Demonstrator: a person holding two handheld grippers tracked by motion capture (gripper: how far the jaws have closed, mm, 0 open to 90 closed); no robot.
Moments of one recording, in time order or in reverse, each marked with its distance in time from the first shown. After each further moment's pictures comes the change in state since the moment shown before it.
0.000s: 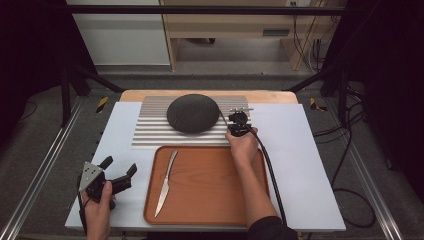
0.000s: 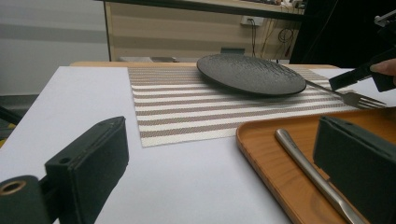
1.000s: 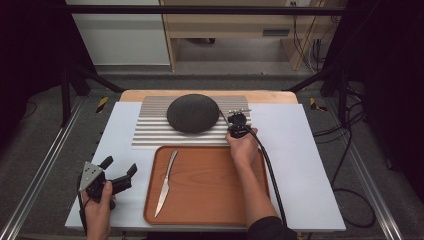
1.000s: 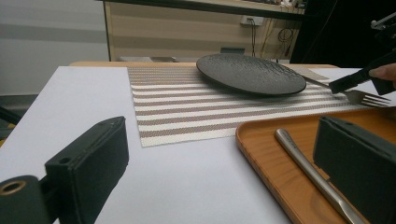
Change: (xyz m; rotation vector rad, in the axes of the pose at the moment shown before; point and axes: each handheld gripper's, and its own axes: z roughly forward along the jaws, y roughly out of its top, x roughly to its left) left arm 0.000 0.000 0.000 0.002 -0.001 0.002; right arm 0.002 -0.004 0.003 0.026 -0.036 -0.037
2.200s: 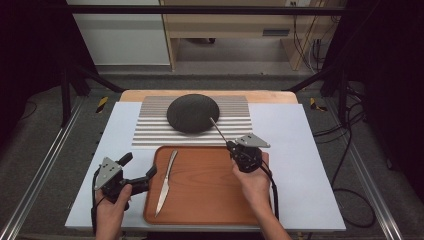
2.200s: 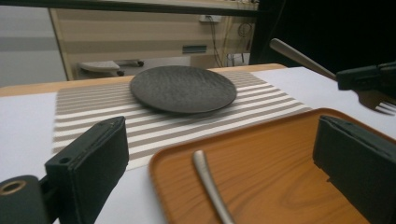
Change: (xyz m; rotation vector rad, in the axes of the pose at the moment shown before) left arm -0.074 0.046 0.002 0.031 -0.145 0.051; right arm 0.028 -0.072 -0.141 -0.329 0.196 -0.156
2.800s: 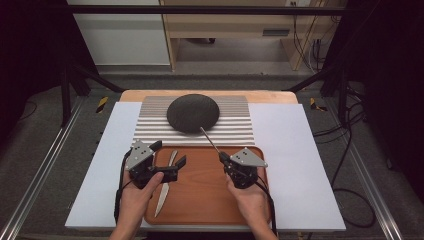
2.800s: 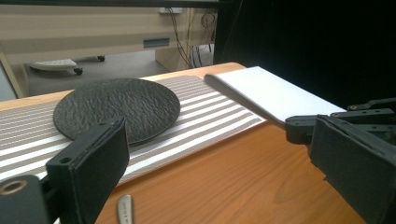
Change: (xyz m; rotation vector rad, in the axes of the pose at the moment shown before) left arm -0.053 0.045 0.041 0.062 -0.132 0.023; right arm 0.029 -0.023 -0.018 -0.091 0.071 -0.040
